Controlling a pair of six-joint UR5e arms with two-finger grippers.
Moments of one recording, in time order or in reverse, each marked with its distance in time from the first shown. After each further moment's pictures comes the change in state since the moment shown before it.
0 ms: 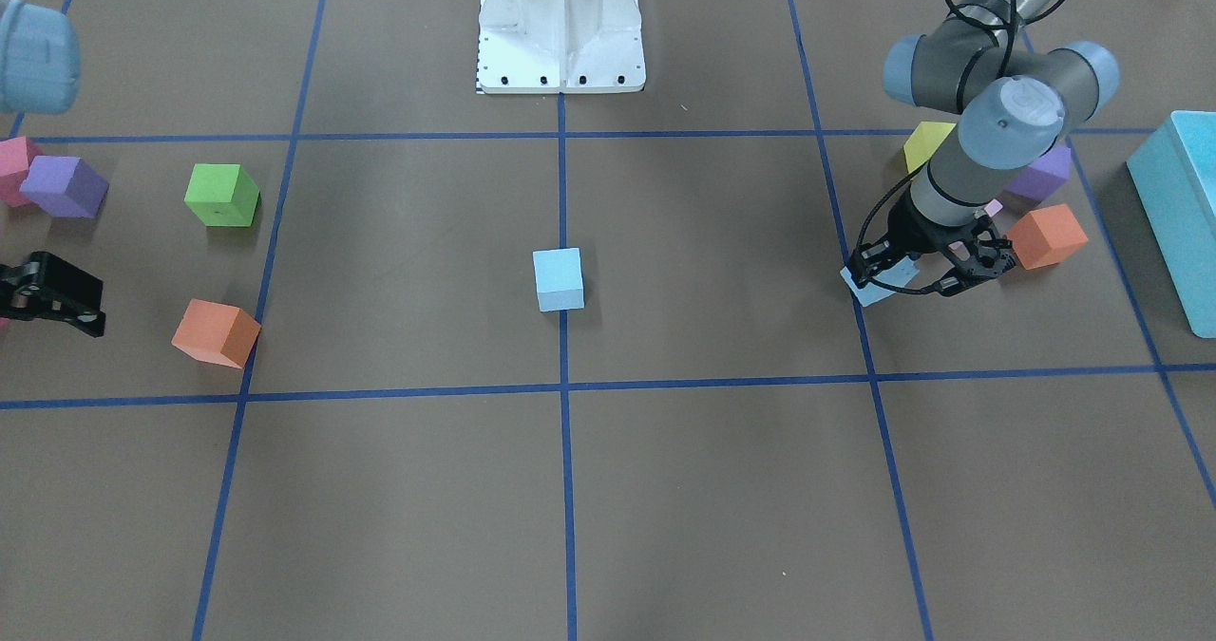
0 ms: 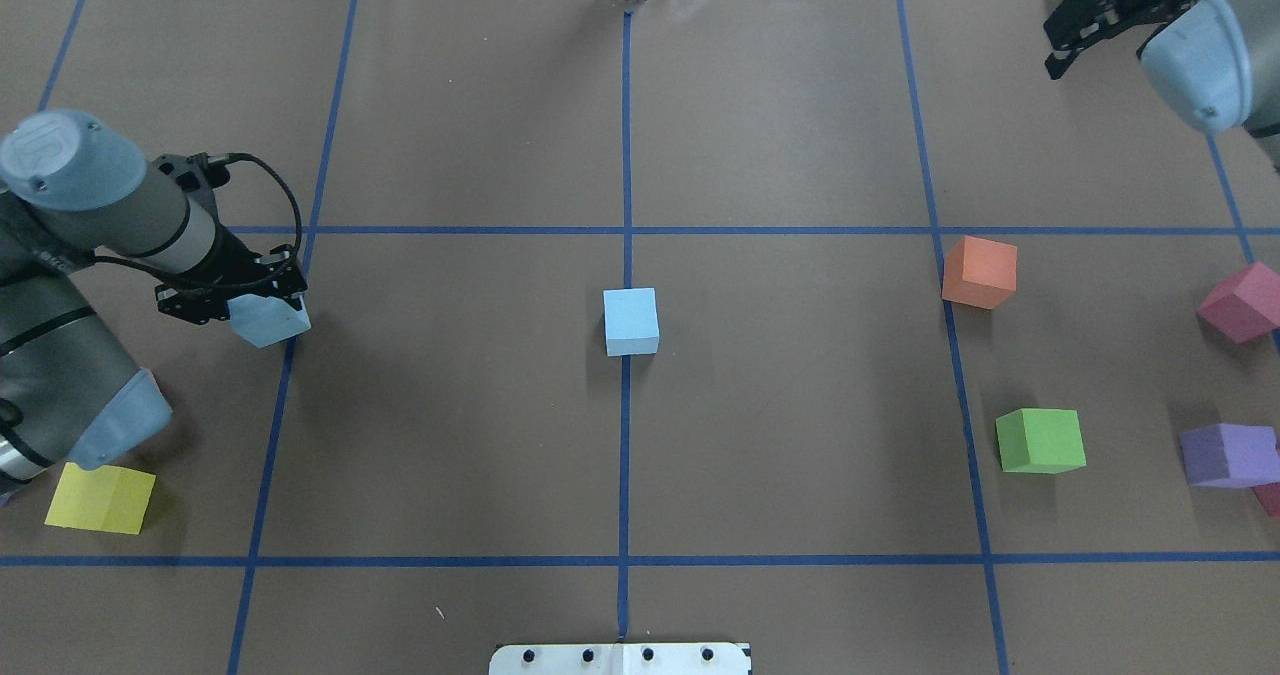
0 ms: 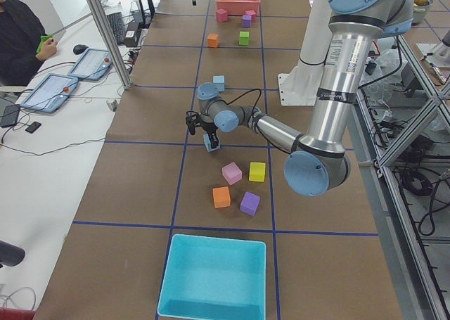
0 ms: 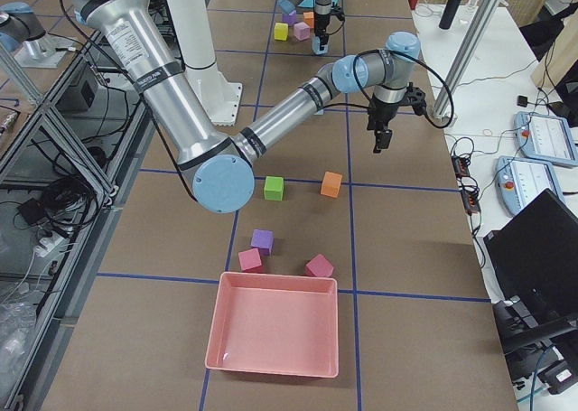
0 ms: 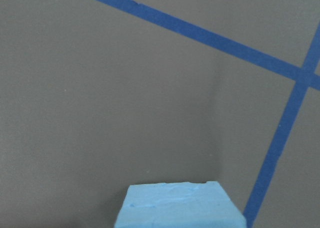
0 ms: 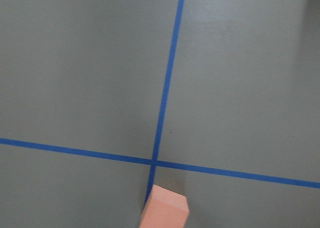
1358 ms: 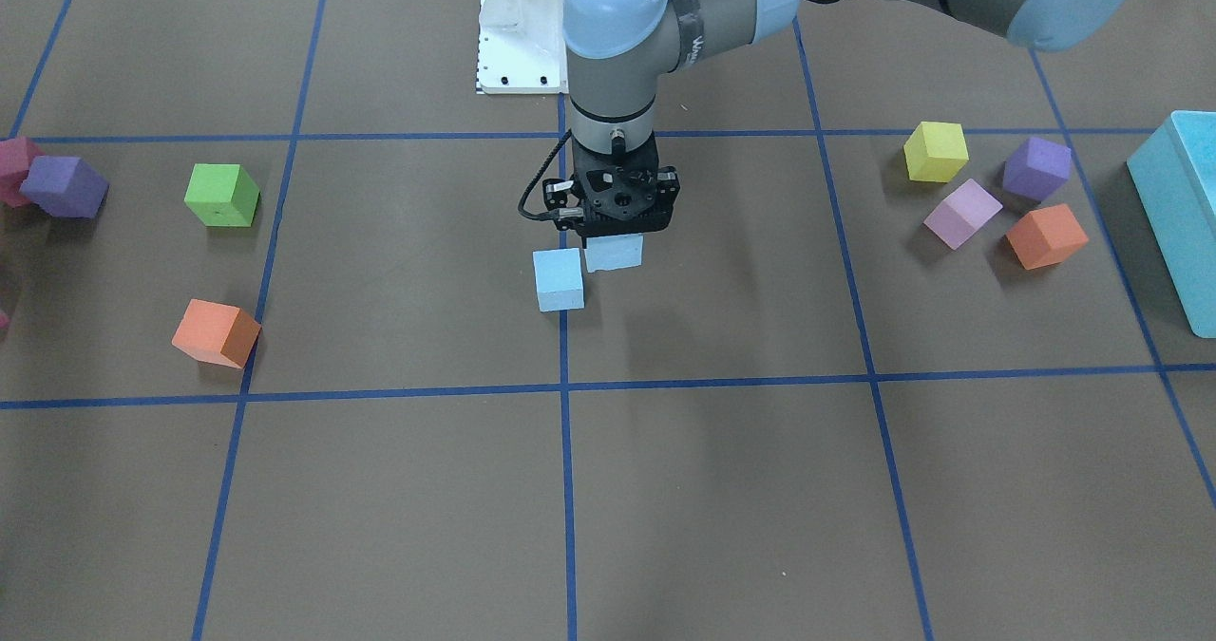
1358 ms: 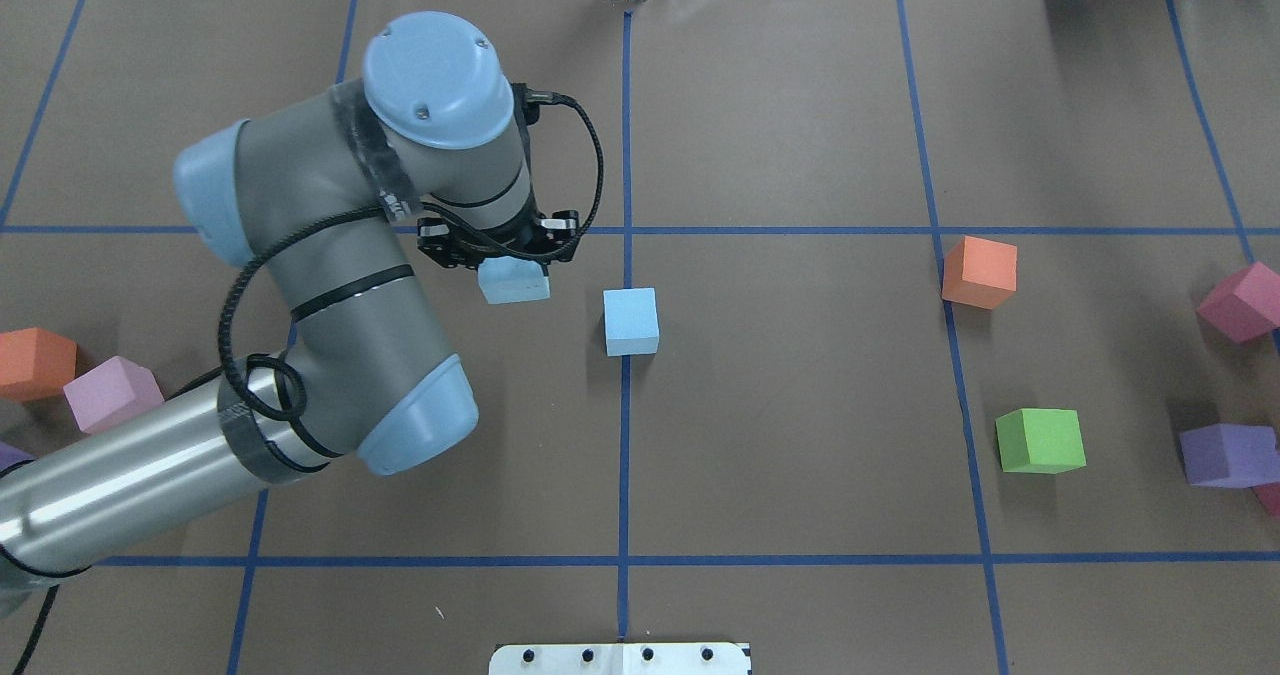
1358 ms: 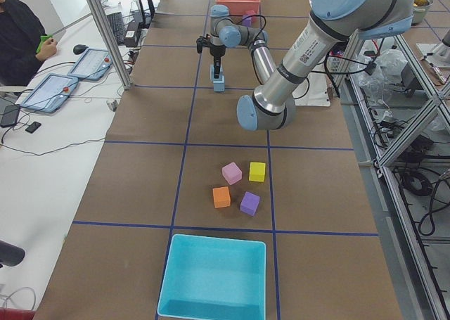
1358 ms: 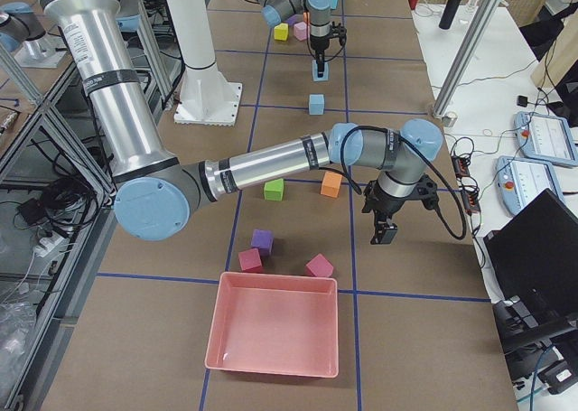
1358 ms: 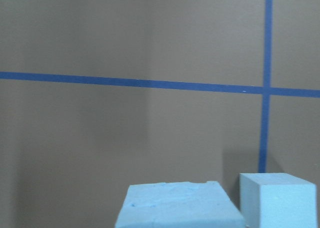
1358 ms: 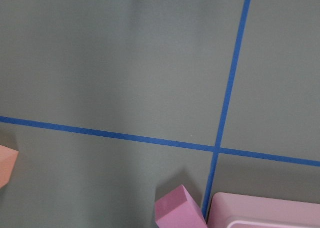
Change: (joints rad) left arm 0.236 -0.657 0.134 0.423 0.238 0.059; right arm 0.260 -0.205 -0.160 -0.009 -0.012 -0.462
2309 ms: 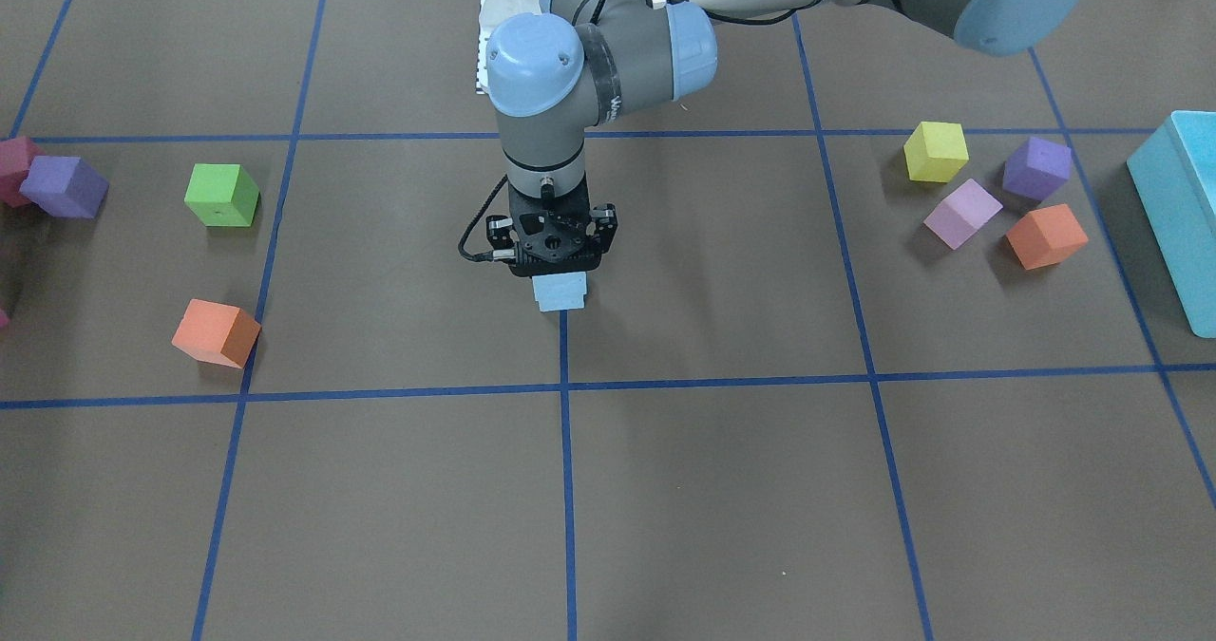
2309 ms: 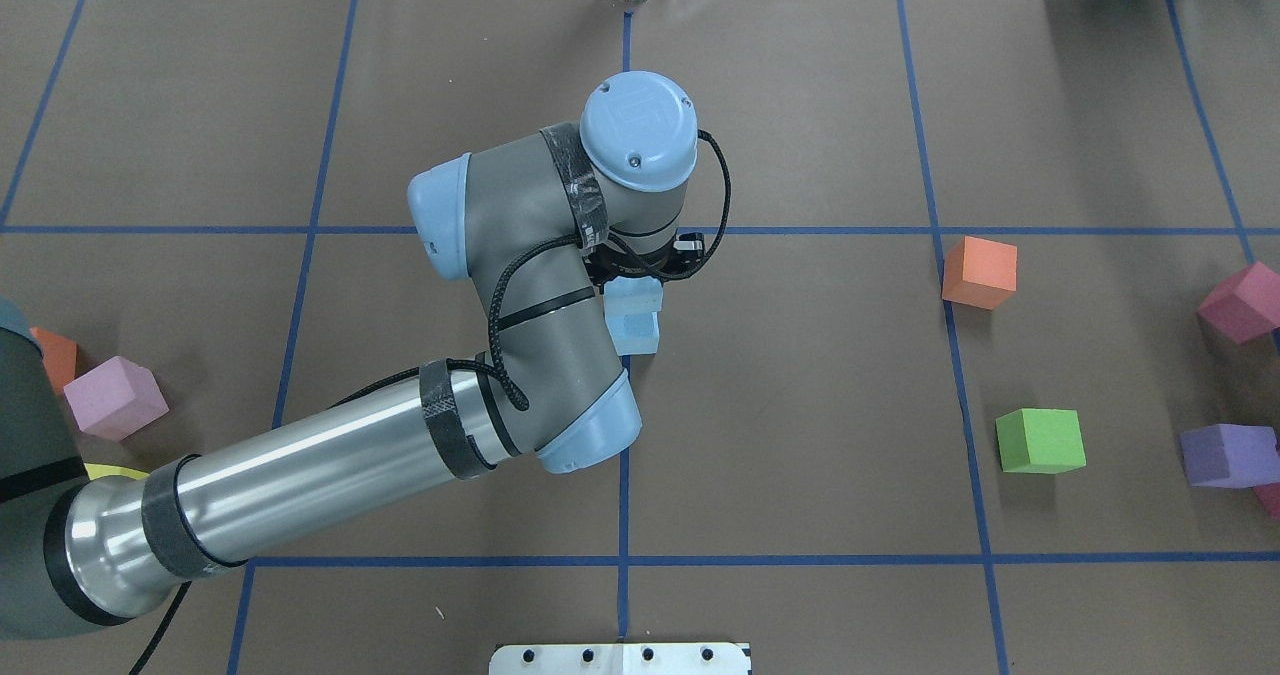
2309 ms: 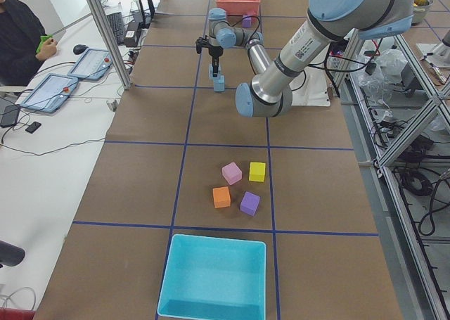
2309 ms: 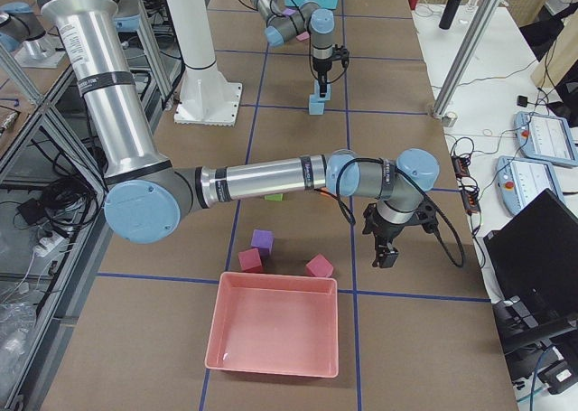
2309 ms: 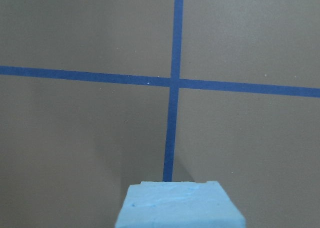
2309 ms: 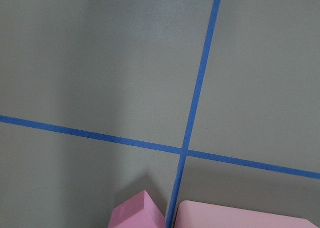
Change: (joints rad) left arm 0.026 -0.087 0.207 -0.134 0.011 -0.014; right arm 0.006 -0.016 -0.095 0.158 0.000 -0.005
